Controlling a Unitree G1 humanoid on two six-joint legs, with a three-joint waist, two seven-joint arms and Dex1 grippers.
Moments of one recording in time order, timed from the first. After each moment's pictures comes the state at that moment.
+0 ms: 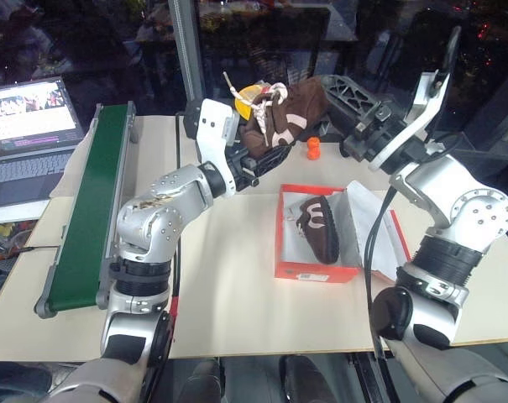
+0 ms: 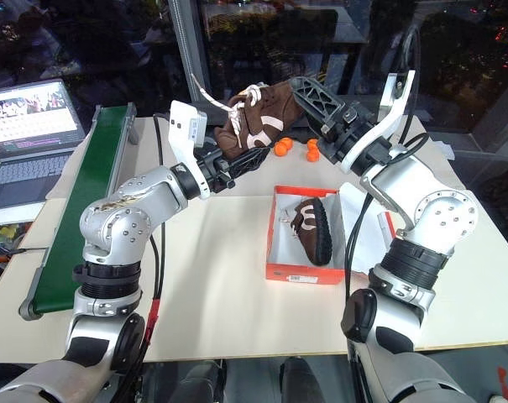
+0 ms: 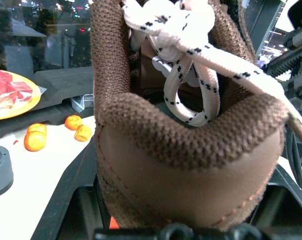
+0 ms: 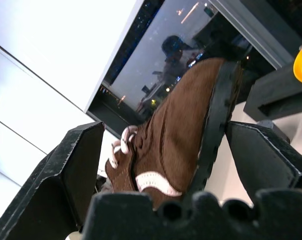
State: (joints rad) left arm -0.82 0.22 0.03 -0.16 -0.57 0.83 -0.38; right arm -0.93 -0.23 -0.55 -0.02 1.32 1.14 -0.07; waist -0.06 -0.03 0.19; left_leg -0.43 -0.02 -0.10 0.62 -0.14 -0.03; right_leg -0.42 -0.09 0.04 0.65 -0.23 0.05
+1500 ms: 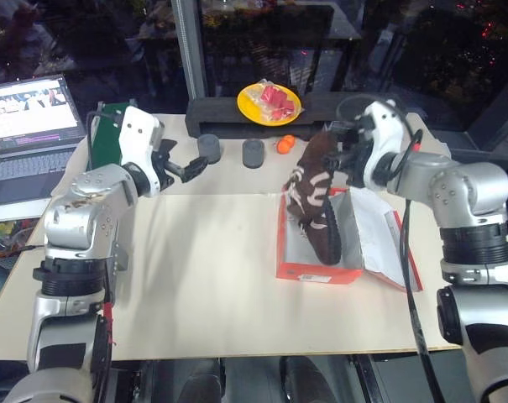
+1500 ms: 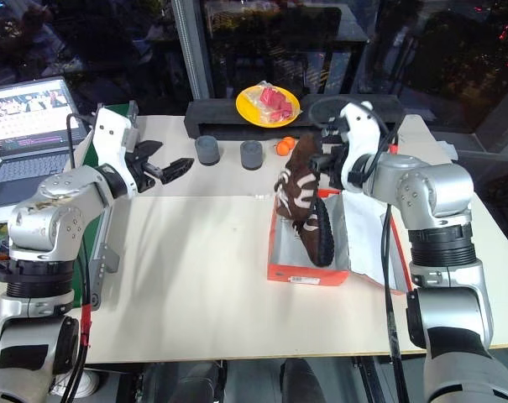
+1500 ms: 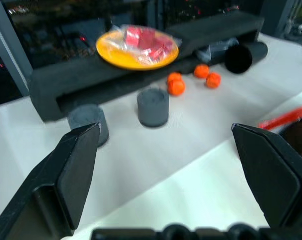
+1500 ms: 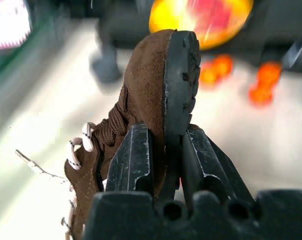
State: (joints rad) left arm -0.72 0.59 0.08 -0.04 -0.42 0.75 -0.52; right arm -0.93 -0.67 0.07 0.13 0.66 1.06 0.34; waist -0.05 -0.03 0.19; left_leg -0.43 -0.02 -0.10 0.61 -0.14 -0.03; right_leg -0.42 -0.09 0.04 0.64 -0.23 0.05
